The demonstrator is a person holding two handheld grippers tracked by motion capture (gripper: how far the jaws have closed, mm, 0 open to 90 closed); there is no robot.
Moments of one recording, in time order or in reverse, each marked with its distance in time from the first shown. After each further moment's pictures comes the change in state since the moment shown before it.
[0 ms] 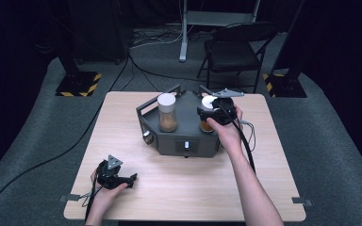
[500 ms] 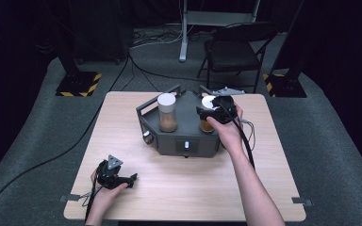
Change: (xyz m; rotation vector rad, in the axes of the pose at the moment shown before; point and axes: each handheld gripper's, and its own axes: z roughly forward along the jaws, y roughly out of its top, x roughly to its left) left arm 0.000 0.000 0.000 0.000 -0.001 0.000; right arm -0.002 0.006 -0.004 0.004 0.016 0.009
